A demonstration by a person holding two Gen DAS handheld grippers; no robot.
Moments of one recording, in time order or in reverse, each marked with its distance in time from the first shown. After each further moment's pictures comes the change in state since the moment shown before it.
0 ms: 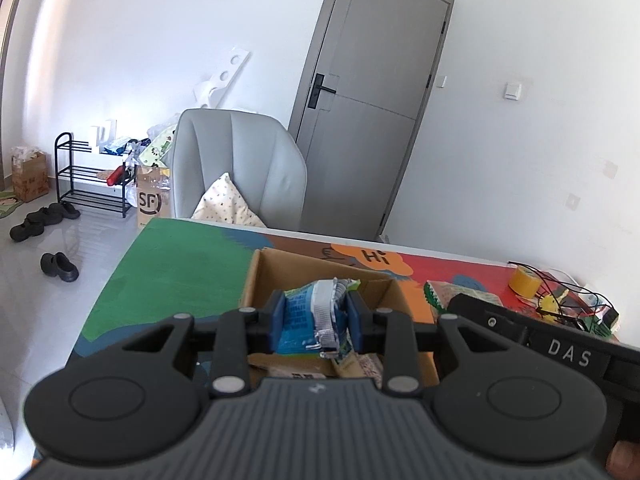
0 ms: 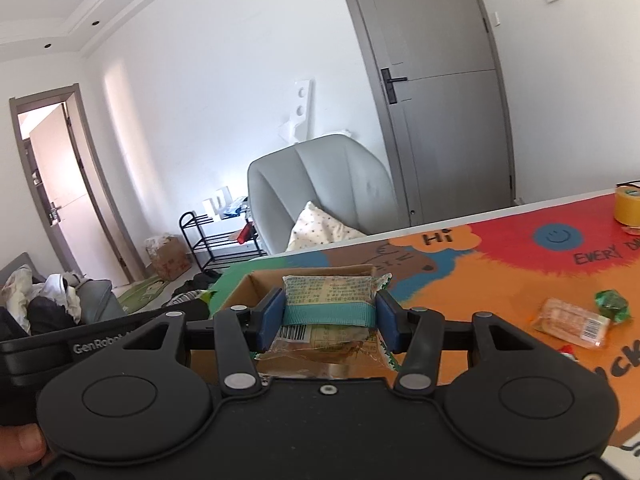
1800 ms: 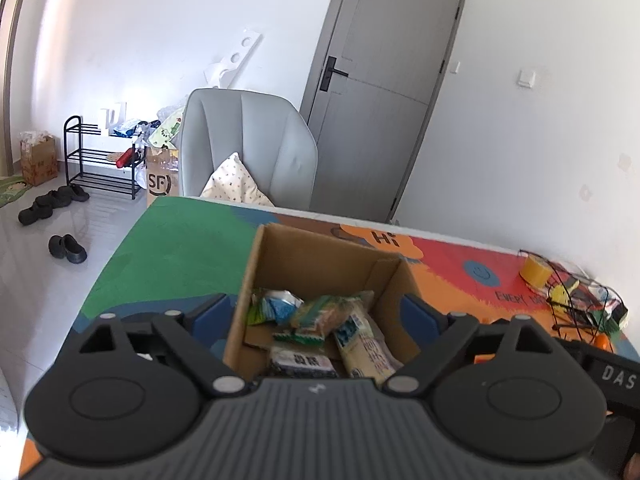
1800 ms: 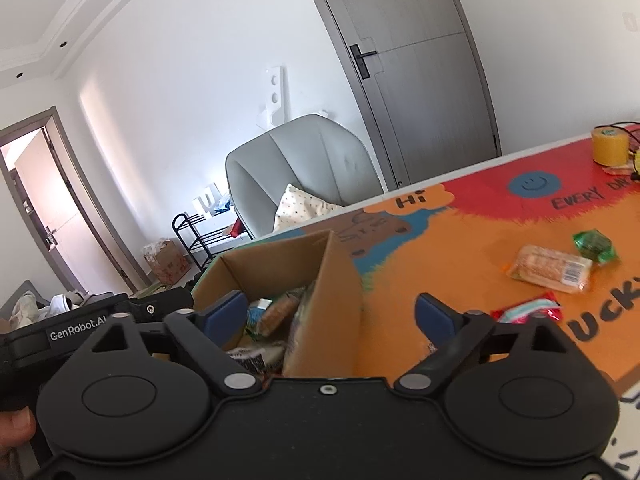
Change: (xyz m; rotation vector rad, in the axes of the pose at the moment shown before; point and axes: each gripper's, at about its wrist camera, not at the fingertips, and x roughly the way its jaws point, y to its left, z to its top) left arm 0.005 -0.008 -0.008 -0.013 0.057 0.036; right arm -0.017 -0.040 -0.018 0.139 0.055 -0.016
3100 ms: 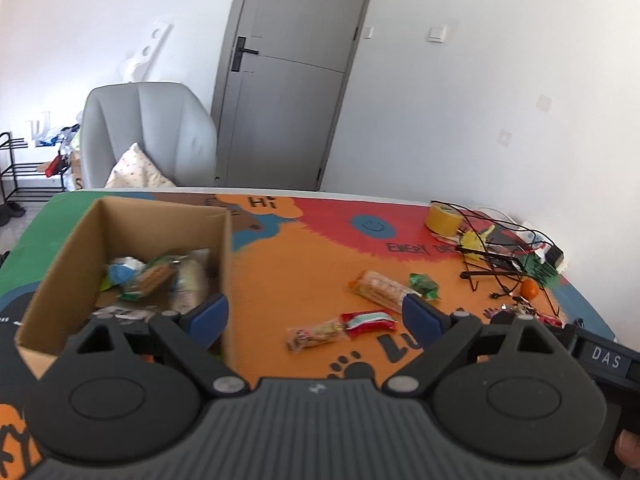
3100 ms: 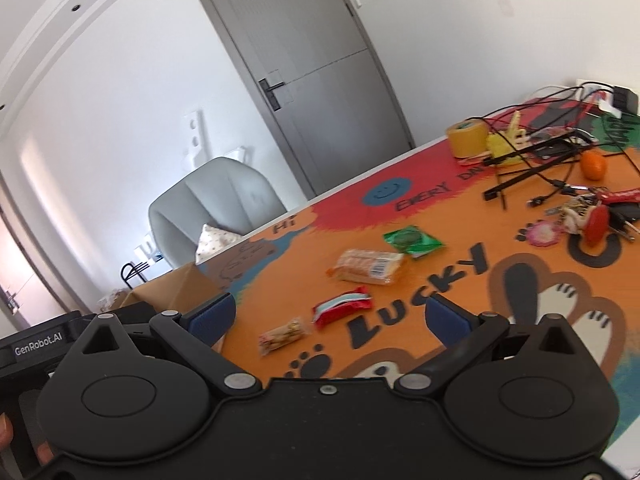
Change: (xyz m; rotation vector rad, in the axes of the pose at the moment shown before) left arm -0.010 -0.127 -0.042 0.133 0.057 -0.180; right arm -0.096 -0.127 -0.016 0.165 -0.087 -0.166
